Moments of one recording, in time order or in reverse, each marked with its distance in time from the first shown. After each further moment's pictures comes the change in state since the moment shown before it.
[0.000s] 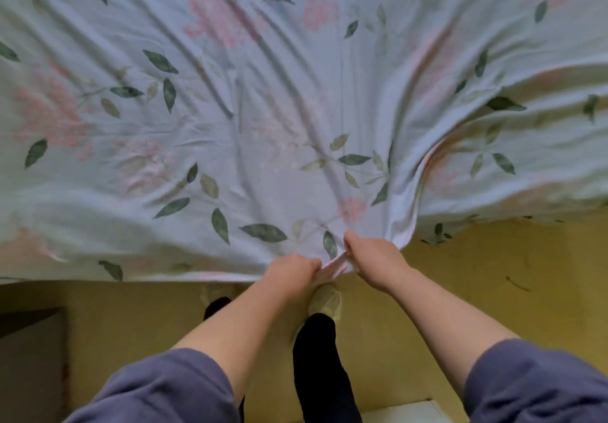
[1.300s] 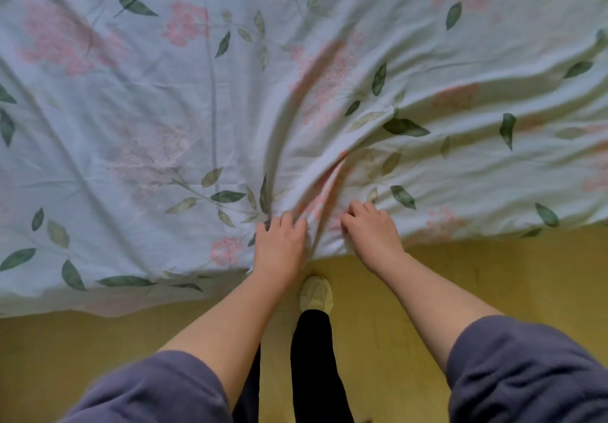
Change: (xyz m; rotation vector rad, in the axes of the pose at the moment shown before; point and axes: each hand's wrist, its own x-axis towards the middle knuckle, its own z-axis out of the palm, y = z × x) left_hand 0.181 0.182 -0.073 0.184 0.463 -0.264; right_hand 0.024 0.252 -0.064 -0.107 0.220 0.033
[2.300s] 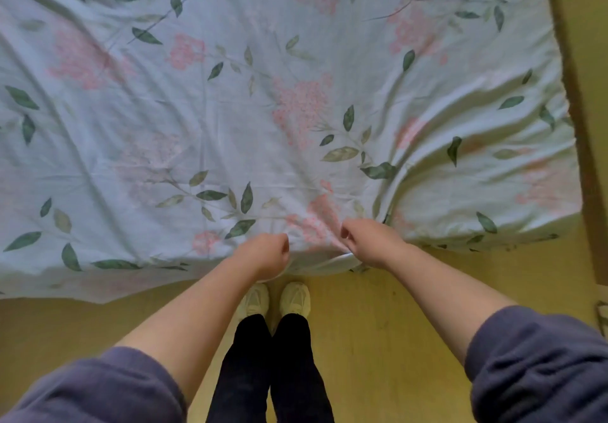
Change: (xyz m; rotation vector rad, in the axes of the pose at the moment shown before) left_hand -0.026 0.030 -0.054 -0.309 -0.442 -0.035; right_hand -0.049 0.064 -0.044 0.182 -0.295 0.002
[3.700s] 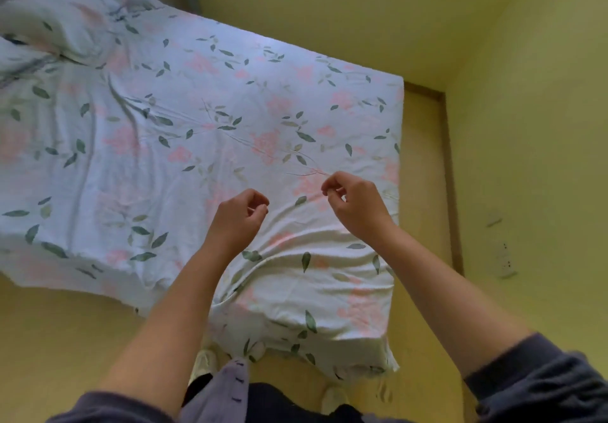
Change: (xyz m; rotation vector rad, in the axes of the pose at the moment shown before) left_hand -0.178 0.368 -0.150 -0.710 1.132 0.068; right_hand -0.293 0.165 -0.333 0.220 0.786 -0.547
